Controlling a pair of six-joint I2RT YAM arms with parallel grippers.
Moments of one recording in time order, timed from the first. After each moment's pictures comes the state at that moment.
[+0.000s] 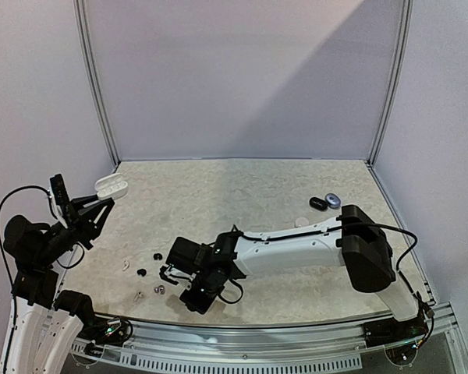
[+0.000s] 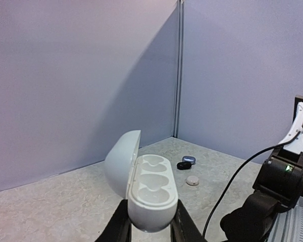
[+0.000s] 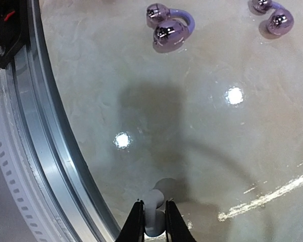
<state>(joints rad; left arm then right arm) -0.05 0.17 0.35 0.08 0.71 -0.23 1.34 2.33 1.87 -0.70 -0.17 0.27</state>
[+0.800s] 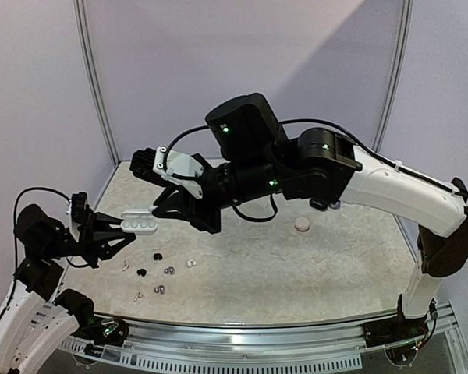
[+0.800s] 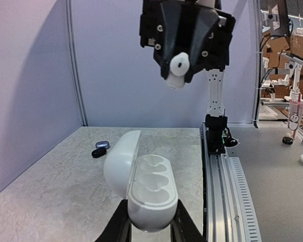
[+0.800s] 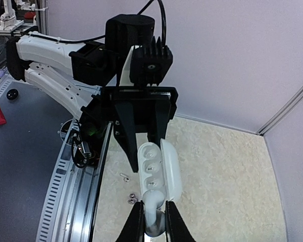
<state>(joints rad) -0.27 0.33 0.36 0.13 1.06 -0.09 1.32 1.86 2.07 -0.65 -0.16 -0.34</state>
